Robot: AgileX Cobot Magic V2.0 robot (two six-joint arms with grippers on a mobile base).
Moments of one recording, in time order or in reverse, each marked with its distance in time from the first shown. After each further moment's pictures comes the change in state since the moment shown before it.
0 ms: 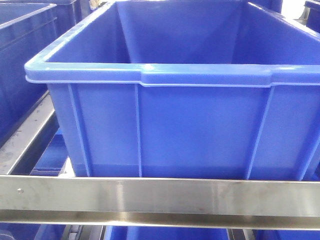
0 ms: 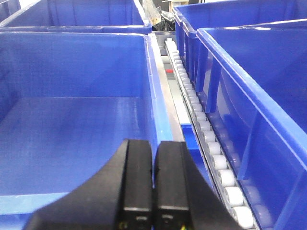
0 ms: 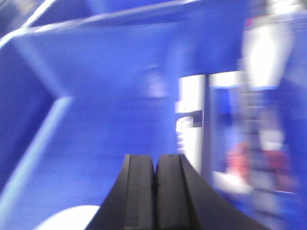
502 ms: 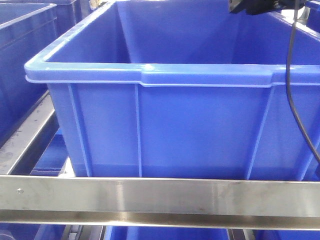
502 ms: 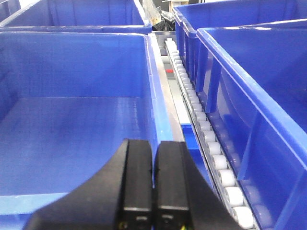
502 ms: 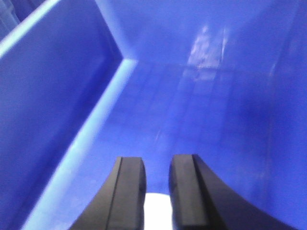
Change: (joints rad) left arm 0.000 0.000 0.000 0.000 0.000 0.000; right arm 0.273 0.364 -0.145 0.008 -0.117 0.000
